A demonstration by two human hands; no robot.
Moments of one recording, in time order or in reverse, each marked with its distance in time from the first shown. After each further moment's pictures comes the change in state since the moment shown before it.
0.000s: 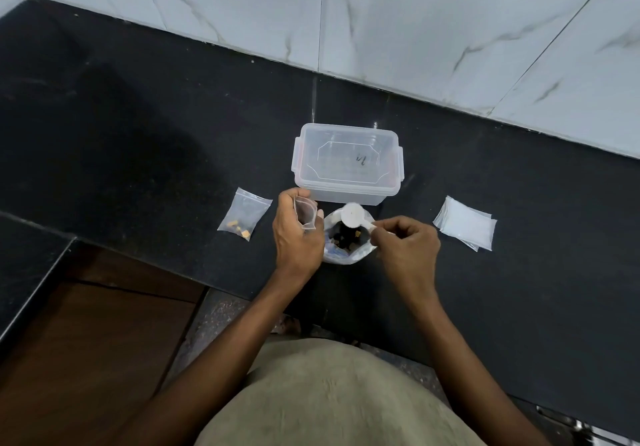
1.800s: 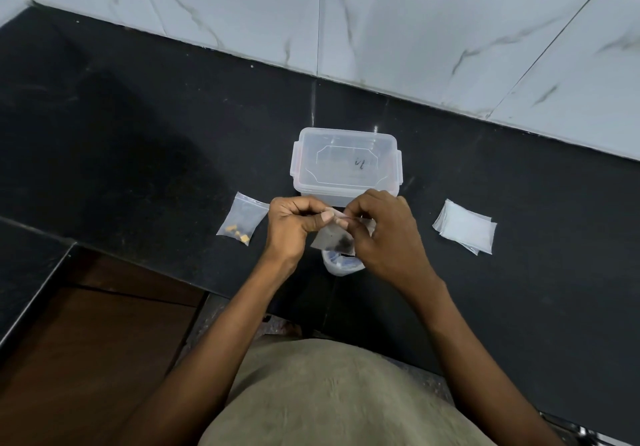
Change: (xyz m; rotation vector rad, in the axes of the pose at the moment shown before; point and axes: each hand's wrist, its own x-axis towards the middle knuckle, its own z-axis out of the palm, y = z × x) left_hand 0.024 0.031 -0.018 -0.430 -0.359 -0.212; right_hand 0.019 -0.024 0.006 -0.400 -0.272 -0.657
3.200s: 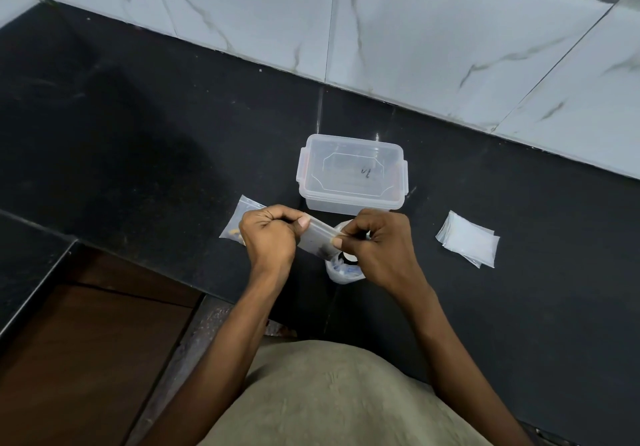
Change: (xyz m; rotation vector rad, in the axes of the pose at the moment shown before) left_hand -0.006 0.007 -0.013 0.140 0.481 -0.077; right_hand 0.005 -0.002 0.014 0.280 -0.048 0.170
